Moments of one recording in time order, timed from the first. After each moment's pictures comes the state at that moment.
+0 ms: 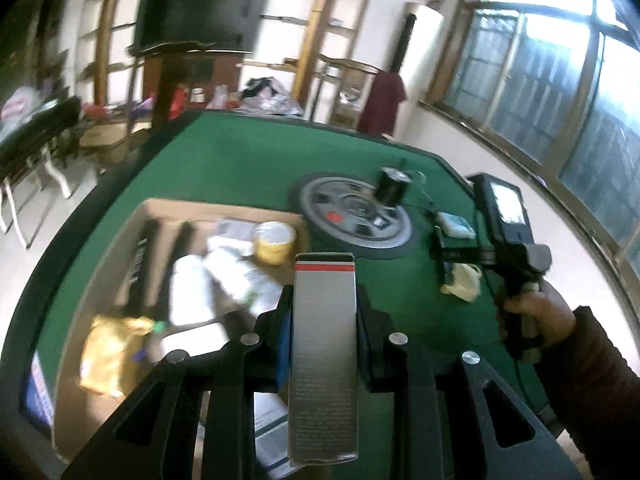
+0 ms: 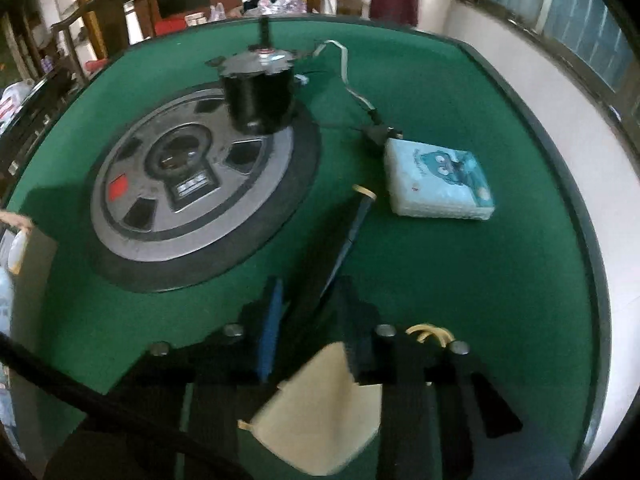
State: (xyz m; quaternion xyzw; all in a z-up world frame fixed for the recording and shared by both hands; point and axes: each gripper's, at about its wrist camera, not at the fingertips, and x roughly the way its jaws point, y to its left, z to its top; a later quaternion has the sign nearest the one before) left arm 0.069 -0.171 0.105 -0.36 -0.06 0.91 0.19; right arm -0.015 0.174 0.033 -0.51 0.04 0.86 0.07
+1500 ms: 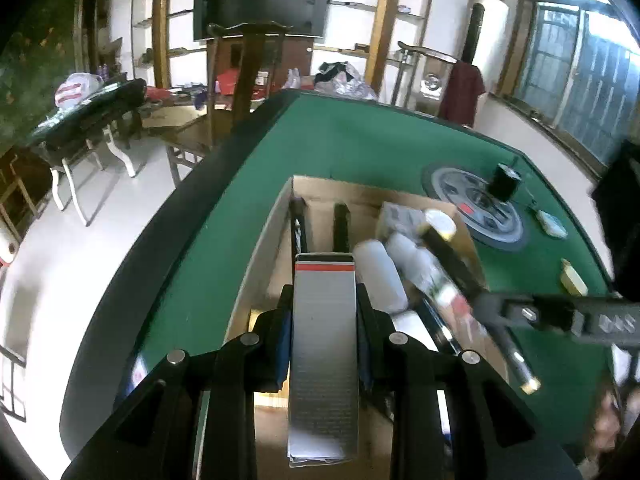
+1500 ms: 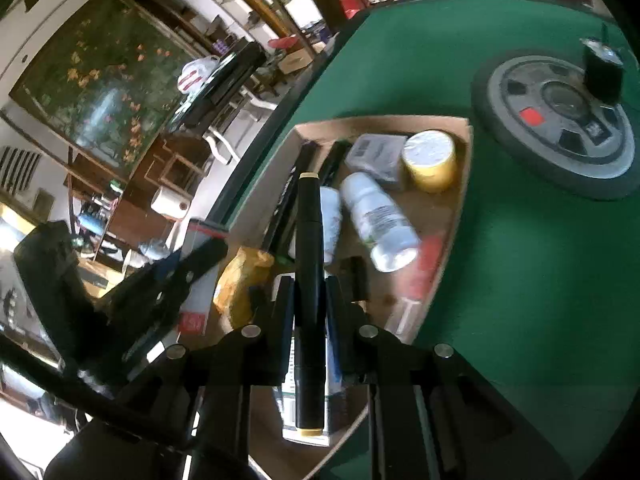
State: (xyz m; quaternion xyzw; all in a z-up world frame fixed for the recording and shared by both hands) left arm 0.048 -0.279 0.069 -0.40 -0.03 0.91 0.09; right arm 0.035 -0.053 0.066 -0.50 0.18 0.80 -0.27
